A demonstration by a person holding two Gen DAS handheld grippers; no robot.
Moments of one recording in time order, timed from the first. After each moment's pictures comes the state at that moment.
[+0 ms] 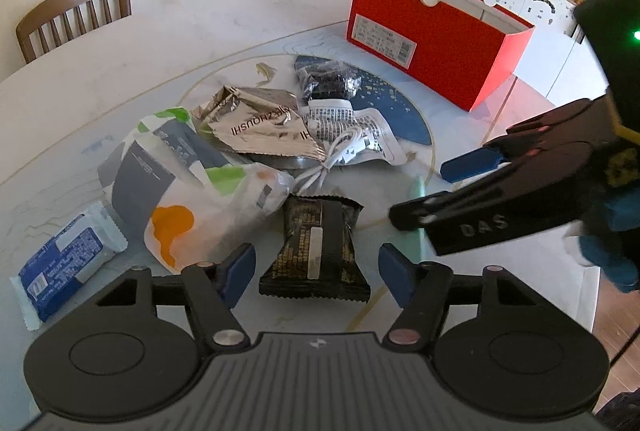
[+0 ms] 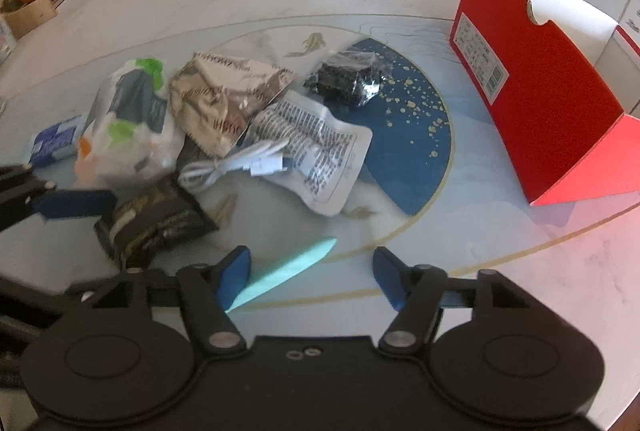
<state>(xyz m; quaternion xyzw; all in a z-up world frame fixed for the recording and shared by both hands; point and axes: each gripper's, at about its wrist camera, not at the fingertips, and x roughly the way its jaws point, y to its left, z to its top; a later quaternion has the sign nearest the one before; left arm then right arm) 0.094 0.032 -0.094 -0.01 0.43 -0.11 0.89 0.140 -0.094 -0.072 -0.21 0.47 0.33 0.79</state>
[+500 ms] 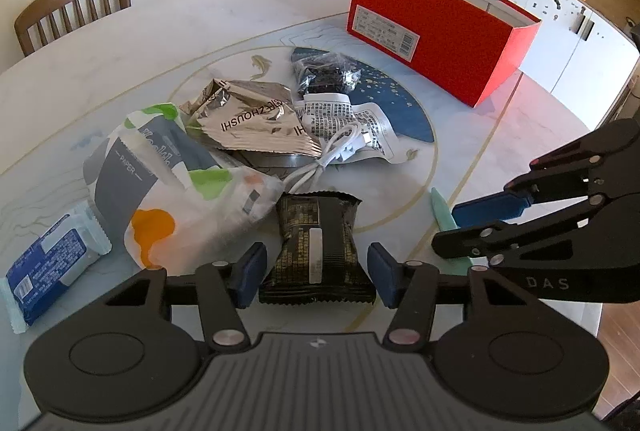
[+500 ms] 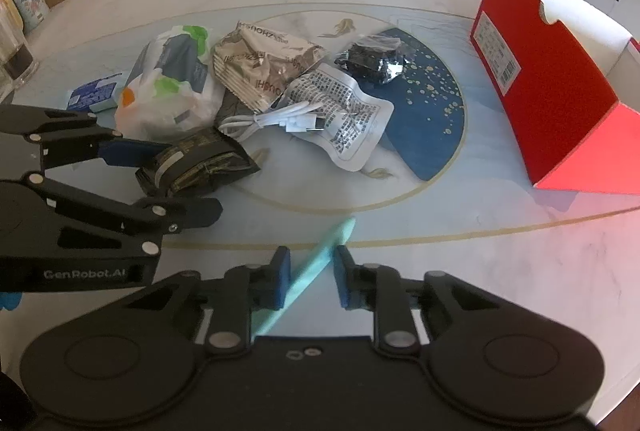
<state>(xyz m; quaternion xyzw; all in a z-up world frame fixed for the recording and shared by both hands) 0.103 0.024 -0.099 -0.02 0.44 -0.10 0.89 0.116 -0.105 -0.066 -0.23 0.47 0.36 0.77</state>
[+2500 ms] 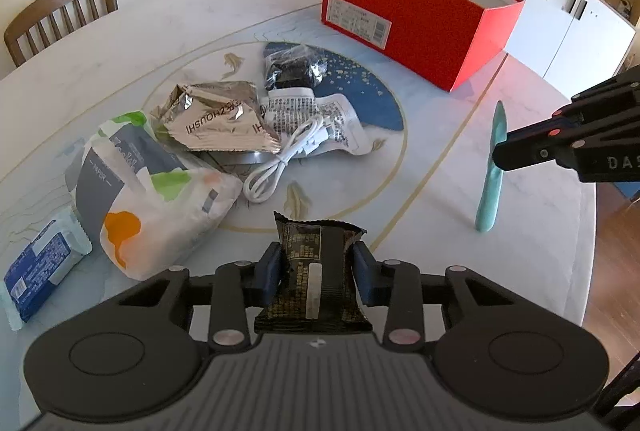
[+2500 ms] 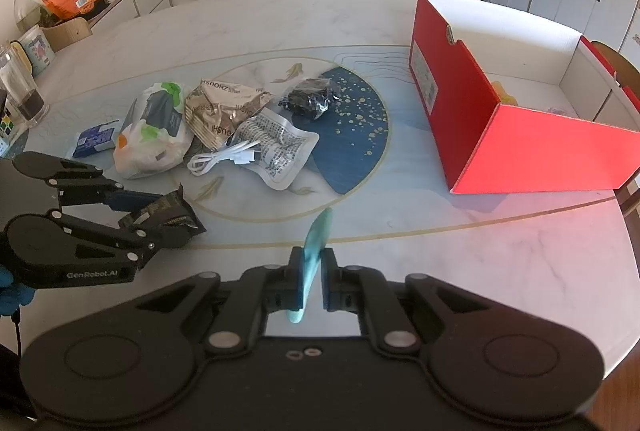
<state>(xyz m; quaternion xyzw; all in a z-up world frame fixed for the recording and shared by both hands) 0.098 -0.004 -0.091 0.00 0.45 -0.11 0.88 0.133 -0.171 -0.019 -0.19 0.44 0.37 0.80</state>
